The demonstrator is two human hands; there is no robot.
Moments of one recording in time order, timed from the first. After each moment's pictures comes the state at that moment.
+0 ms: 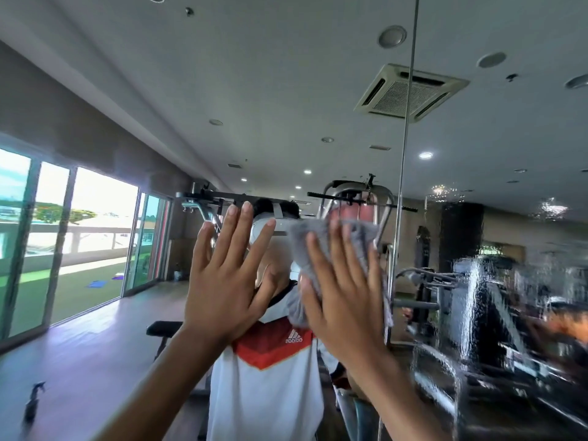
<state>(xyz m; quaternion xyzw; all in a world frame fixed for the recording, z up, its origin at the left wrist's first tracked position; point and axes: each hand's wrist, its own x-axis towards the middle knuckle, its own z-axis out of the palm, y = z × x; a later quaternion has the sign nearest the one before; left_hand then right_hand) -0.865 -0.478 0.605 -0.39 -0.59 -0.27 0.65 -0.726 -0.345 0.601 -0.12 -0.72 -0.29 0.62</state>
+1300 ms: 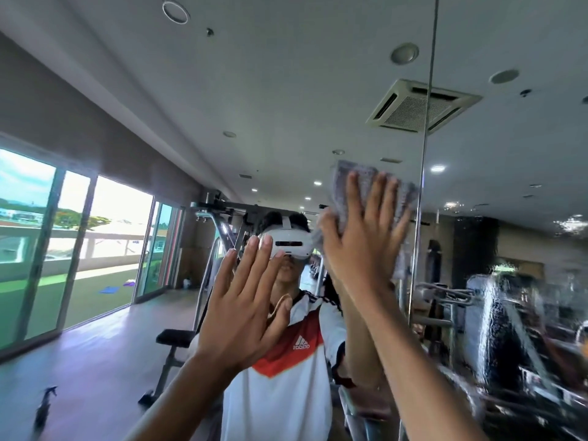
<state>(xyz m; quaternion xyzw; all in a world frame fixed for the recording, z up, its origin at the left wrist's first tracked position) -0.865 -0.494 0.585 -0.42 -0.64 -0.21 0.61 -0.749 -0.360 0.698 -0.22 -0.67 -0.21 0.68</state>
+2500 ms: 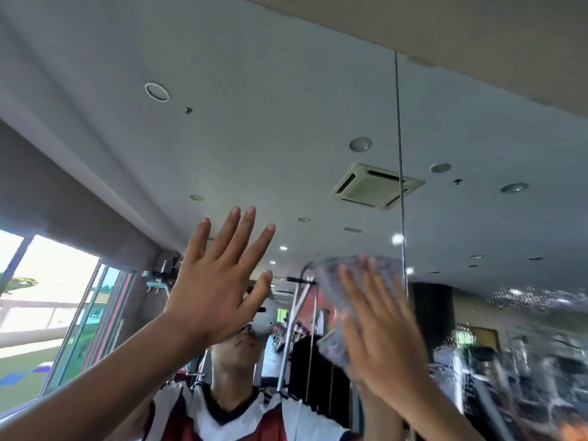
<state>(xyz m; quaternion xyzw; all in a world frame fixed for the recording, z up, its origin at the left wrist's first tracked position) -0.900 -0.499 0.769 -0.41 -0.60 -0.22 0.65 -0.706 -0.323 0.740 -0.11 -0.74 -0.33 0.58</state>
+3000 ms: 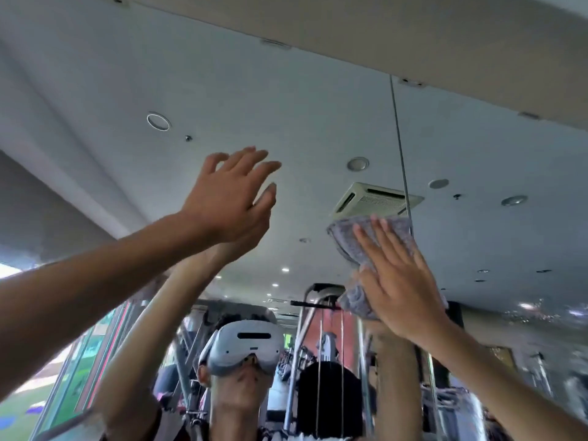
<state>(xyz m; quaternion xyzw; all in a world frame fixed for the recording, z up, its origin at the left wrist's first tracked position) -0.887 -0.534 0.909 -0.45 -0.55 -0.27 0.65 -0.702 -0.311 0.837 -0.12 -0.72 -0.33 0.60</state>
